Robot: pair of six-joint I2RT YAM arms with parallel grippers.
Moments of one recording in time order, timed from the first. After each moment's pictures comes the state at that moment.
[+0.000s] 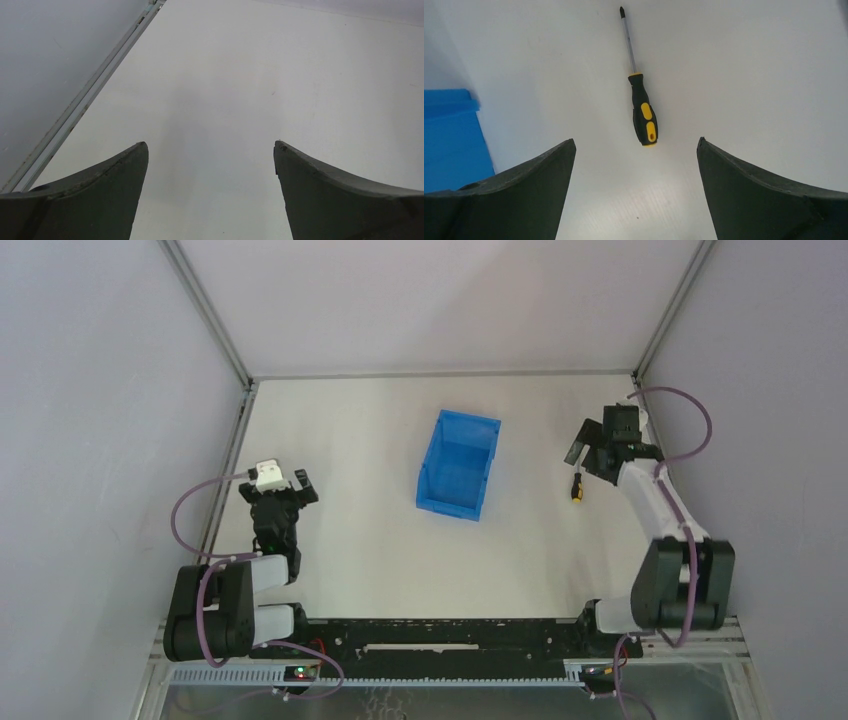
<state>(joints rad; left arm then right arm) 0.07 1.27 0.16 1.02 -0.17 -0.04 -0.05 1.32 0.99 -0.49 0.18 0.38</state>
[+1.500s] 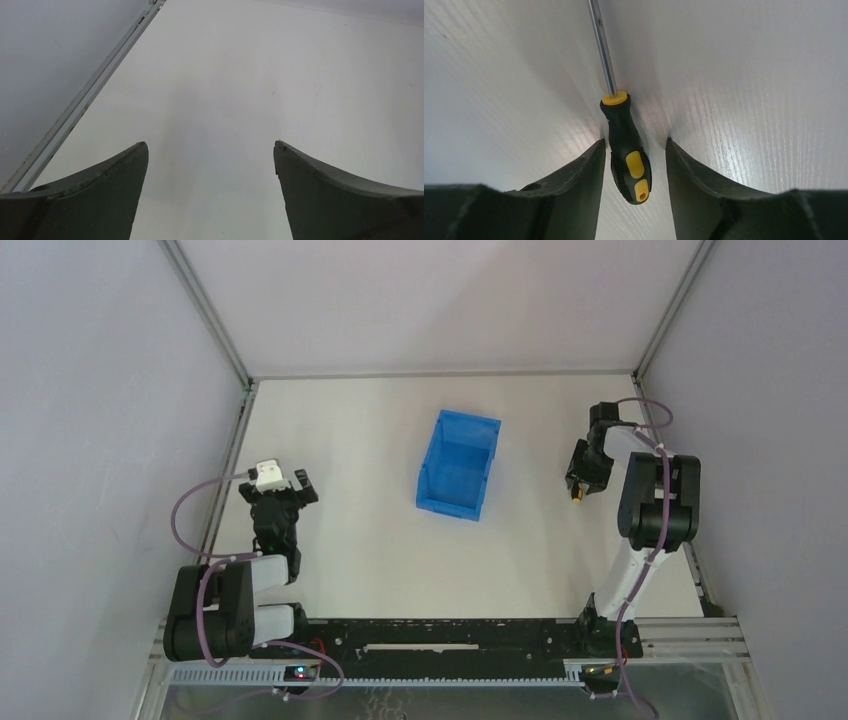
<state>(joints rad) 0.07 1.27 0.16 1.02 -0.17 -0.04 -0.12 1.89 1.24 -0.63 0.03 0.28</state>
